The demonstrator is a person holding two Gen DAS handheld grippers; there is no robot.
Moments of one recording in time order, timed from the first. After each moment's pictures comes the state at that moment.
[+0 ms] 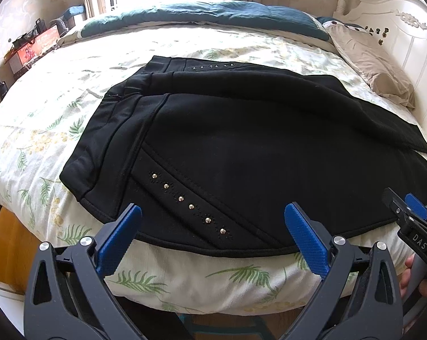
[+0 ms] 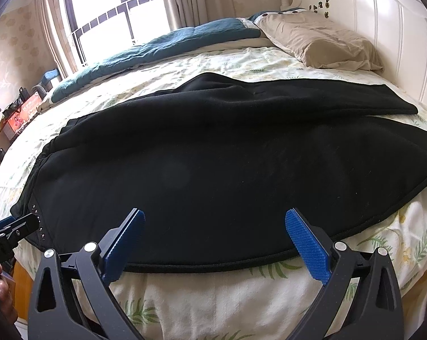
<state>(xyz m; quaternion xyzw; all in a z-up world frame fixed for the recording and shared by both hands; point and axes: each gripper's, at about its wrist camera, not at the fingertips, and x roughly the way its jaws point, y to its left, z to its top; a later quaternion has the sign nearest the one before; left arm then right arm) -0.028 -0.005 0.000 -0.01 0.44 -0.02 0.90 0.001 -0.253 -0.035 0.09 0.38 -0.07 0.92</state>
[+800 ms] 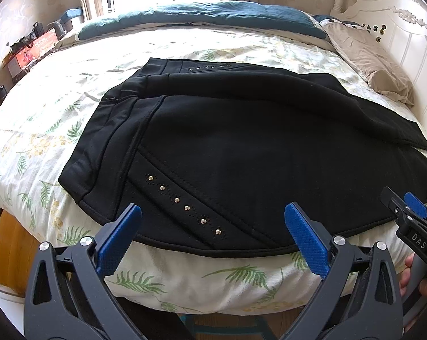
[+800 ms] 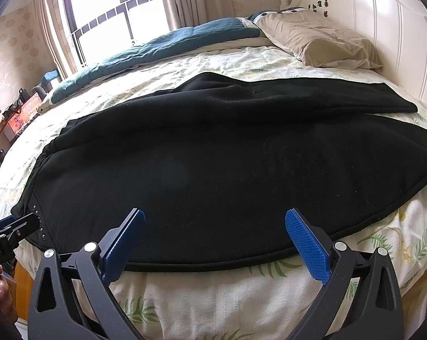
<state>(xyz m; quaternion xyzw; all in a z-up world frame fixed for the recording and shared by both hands) -0.026 -0.009 -0.001 0.00 0.44 -0.03 0.90 0.001 -0.256 -0.036 0.09 0.39 -0.07 0.92</state>
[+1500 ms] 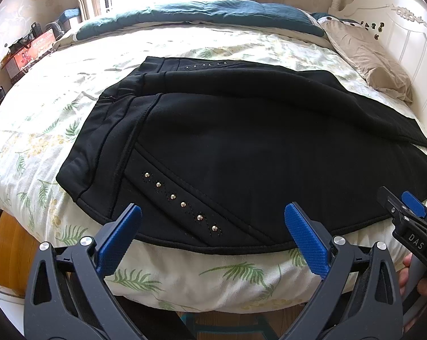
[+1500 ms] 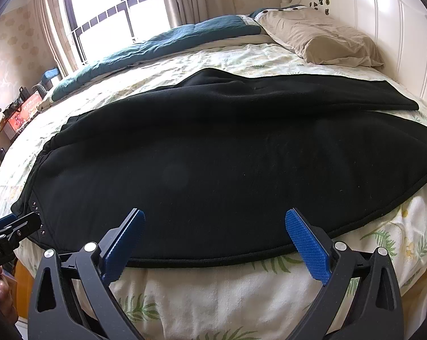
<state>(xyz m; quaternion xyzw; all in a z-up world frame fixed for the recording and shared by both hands) -0.028 -0.011 -0.004 0.00 0.44 -0.03 0.90 -0.001 -0.254 -0.039 0.09 0.39 -0.07 0.91</state>
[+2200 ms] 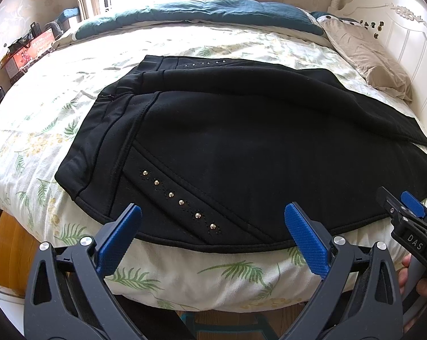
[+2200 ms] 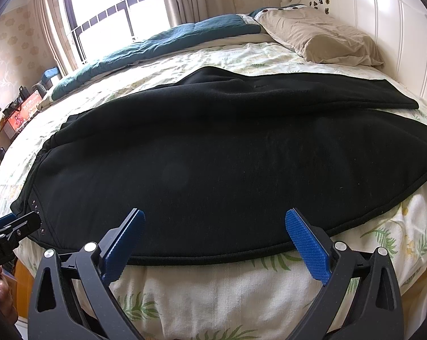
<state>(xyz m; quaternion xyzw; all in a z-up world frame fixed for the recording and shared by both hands) -0.030 -0.012 -0.004 0.00 0.45 -0.03 0.89 -0.002 -0.254 -0.039 0.09 0.39 -0.06 0.91</state>
